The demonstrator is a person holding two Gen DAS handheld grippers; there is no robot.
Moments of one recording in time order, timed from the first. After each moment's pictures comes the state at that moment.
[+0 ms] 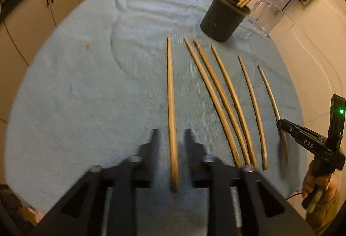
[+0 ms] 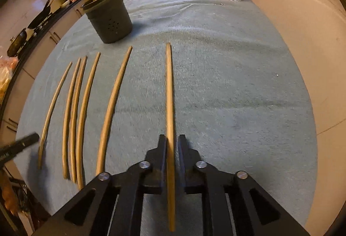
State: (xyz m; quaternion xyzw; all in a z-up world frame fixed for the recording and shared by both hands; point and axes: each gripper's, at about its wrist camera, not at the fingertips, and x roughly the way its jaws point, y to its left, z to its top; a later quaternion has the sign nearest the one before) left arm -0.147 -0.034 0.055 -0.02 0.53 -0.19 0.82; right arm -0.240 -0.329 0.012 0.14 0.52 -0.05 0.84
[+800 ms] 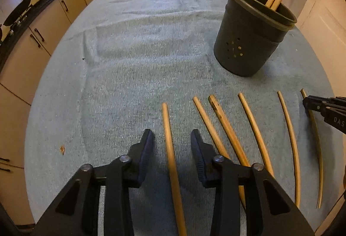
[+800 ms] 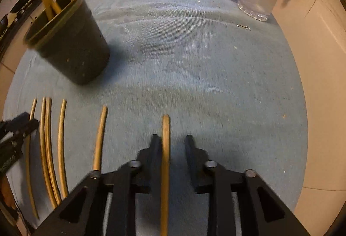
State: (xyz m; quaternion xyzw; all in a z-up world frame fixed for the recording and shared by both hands) left arm -0.015 -0.117 0.021 0.11 0.52 -0.16 0.83; right arm -0.088 -0.344 0.009 0.07 0.58 -0.08 0.81
